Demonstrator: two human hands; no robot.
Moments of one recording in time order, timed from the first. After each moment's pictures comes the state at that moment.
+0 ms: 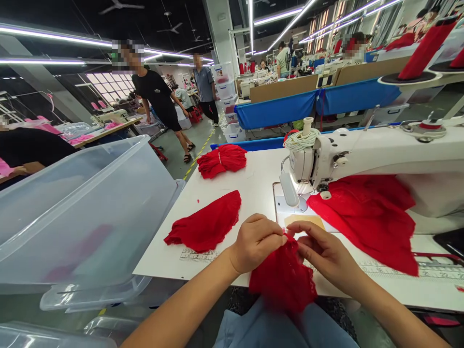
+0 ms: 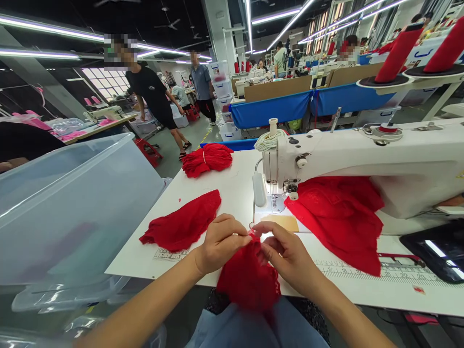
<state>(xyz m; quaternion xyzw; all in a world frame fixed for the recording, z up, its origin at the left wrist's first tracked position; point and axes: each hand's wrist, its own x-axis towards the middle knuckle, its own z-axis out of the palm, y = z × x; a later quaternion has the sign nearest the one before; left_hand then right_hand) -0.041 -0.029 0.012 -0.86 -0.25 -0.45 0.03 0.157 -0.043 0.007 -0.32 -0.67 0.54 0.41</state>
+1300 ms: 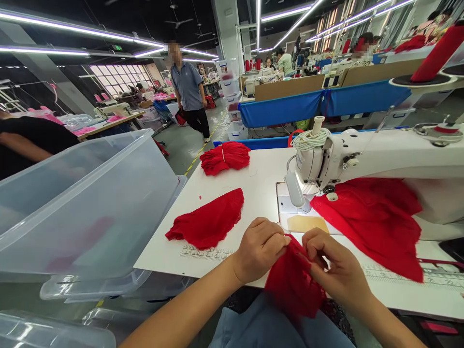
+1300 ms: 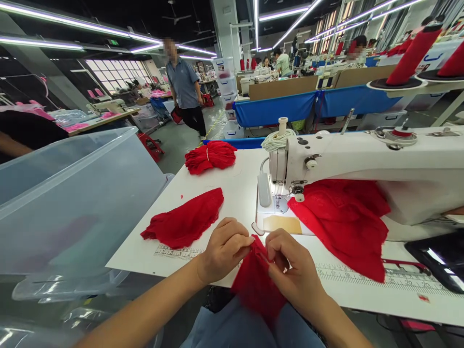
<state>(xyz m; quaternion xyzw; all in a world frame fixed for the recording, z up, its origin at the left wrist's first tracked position) -0.035 -0.042 0.008 -0.84 -0.28 -0.46 0.09 0.150 -0.058 0.006 -0.35 -0.71 0.37 0.49</state>
